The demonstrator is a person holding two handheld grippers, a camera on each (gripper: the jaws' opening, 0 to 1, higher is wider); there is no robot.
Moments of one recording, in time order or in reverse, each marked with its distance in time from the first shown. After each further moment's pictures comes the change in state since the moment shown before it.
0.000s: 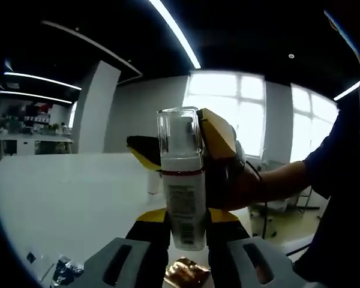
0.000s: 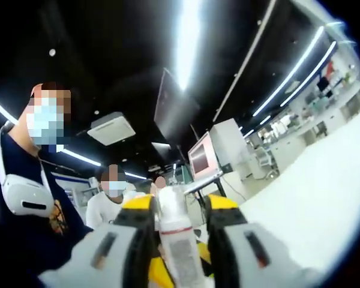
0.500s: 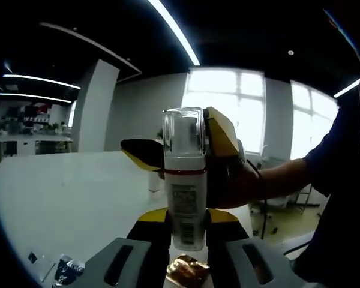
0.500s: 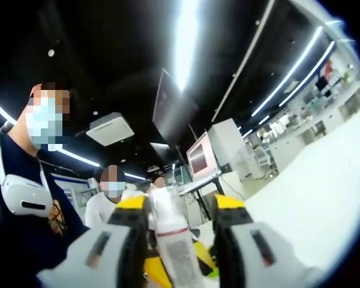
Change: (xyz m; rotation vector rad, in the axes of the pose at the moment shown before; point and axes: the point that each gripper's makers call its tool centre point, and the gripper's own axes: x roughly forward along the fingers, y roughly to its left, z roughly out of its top) left arm -0.001 0.000 -0.003 0.011 0.023 0.005; right arm -0.001 -0.003 -0.002 0.007 -0.001 -0.006
